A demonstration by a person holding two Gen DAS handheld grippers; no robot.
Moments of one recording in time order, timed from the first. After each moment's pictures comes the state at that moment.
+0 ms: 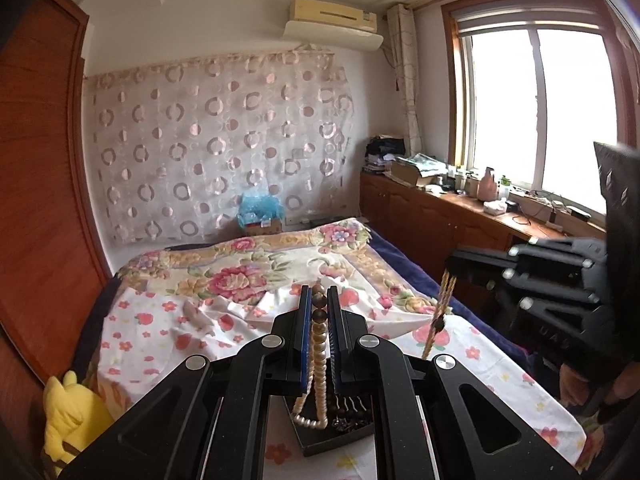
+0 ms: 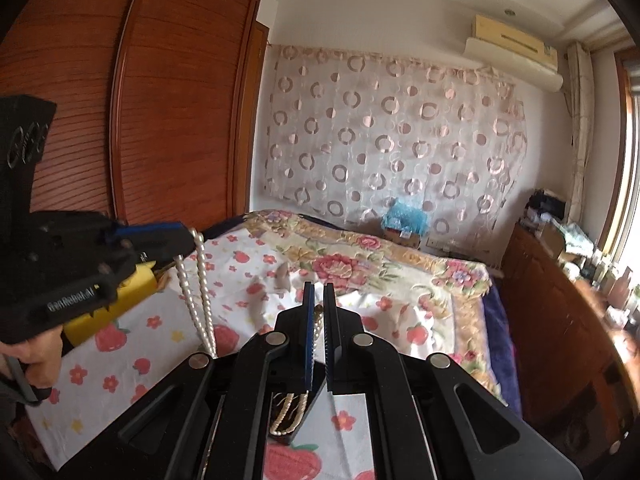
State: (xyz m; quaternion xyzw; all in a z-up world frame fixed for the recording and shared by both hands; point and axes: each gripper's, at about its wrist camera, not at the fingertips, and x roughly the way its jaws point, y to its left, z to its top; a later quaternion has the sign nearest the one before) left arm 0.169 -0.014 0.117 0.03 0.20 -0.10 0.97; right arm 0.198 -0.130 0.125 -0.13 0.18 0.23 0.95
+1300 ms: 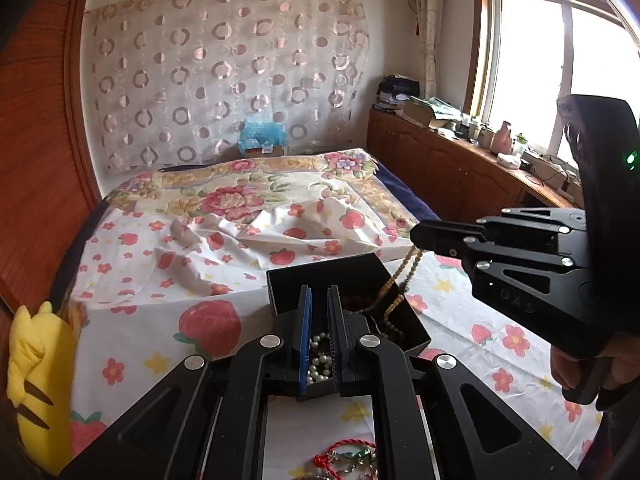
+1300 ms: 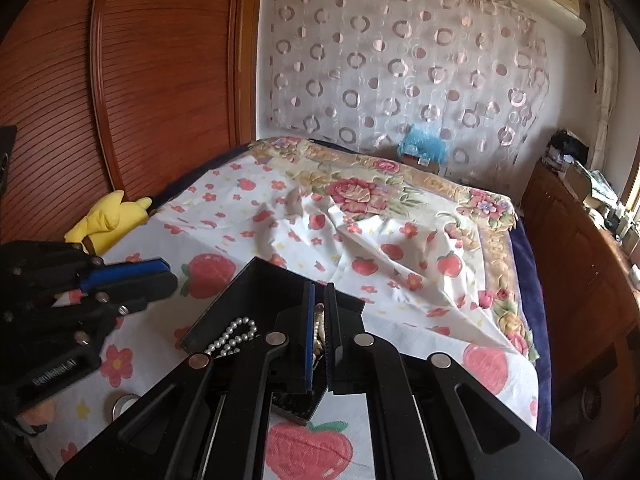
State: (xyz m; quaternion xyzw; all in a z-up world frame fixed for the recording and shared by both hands) left arm 0.198 0.003 0.010 0.00 0.31 -0.10 0.95; right arm 0.260 -0.096 0.009 -0.12 0.31 0.24 0.91
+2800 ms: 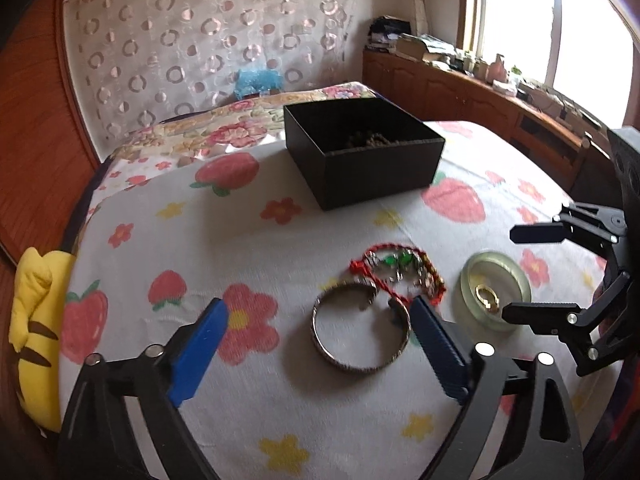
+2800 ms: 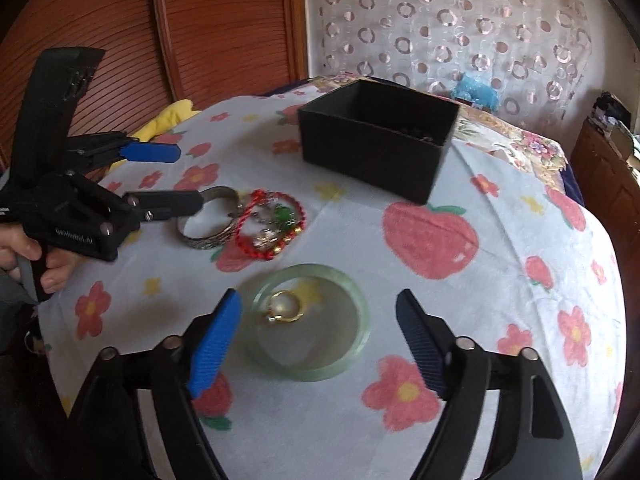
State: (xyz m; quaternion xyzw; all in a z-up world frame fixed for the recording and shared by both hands) left arm 0.110 0.029 -0.088 0.06 0.39 -0.10 0.91; right arm 0.114 -0.112 -0.106 -0.13 0.39 0.32 0.85
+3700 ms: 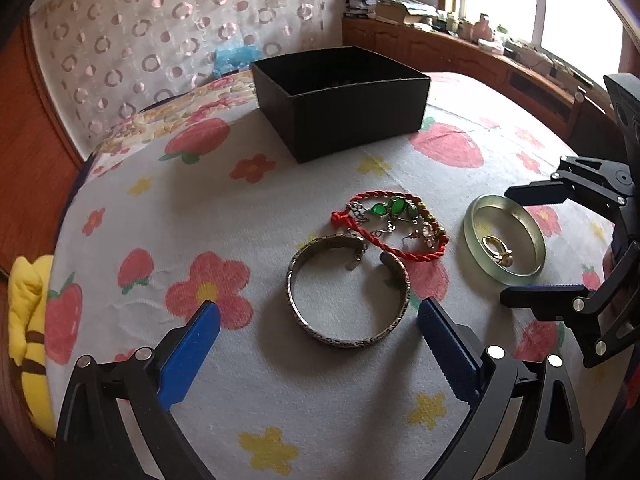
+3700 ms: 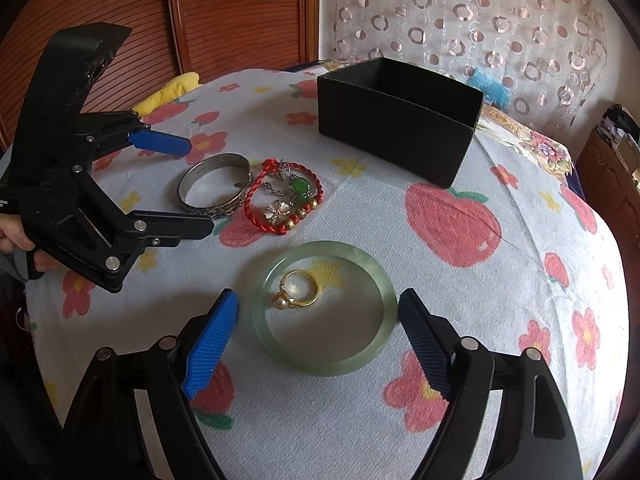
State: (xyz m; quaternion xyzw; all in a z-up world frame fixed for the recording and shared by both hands) left arm 0.115 0.016 -0.112 0.10 0.44 -0.12 0.88; right arm 0.112 -0.100 -0.120 -0.17 0.41 0.32 0.84
